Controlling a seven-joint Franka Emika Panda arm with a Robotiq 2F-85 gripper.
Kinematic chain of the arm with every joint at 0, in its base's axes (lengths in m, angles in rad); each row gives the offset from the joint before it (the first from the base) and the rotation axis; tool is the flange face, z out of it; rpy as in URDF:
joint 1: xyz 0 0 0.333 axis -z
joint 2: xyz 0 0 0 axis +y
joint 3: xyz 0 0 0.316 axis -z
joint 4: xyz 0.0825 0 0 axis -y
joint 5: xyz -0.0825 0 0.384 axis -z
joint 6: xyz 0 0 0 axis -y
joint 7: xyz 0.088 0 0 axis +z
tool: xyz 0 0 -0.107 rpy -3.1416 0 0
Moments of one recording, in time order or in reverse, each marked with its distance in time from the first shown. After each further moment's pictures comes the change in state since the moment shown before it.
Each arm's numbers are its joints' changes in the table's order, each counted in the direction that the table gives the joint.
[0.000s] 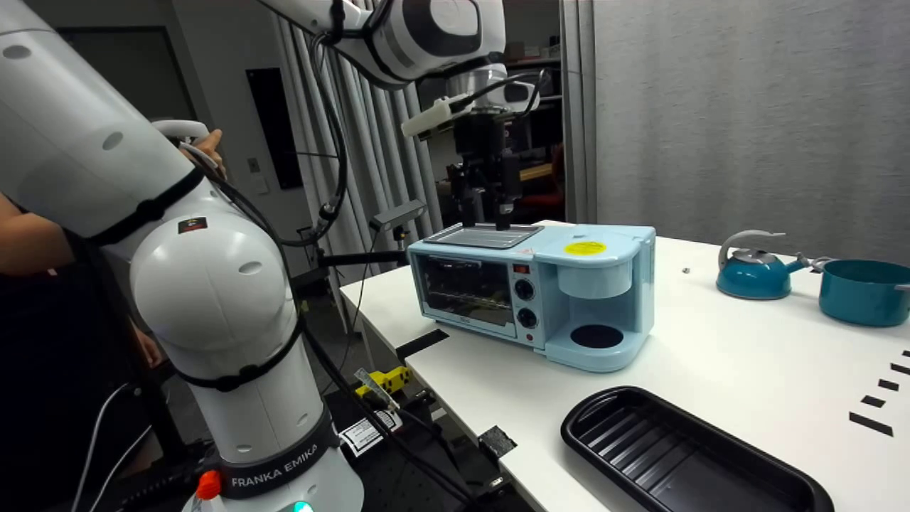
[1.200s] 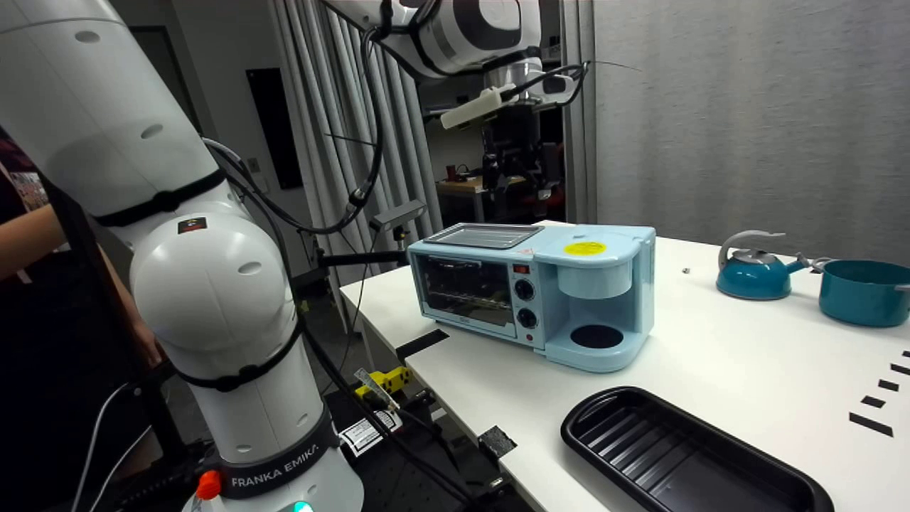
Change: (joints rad) arm 0.004 0.209 0.013 0.200 0.046 0.008 0.044
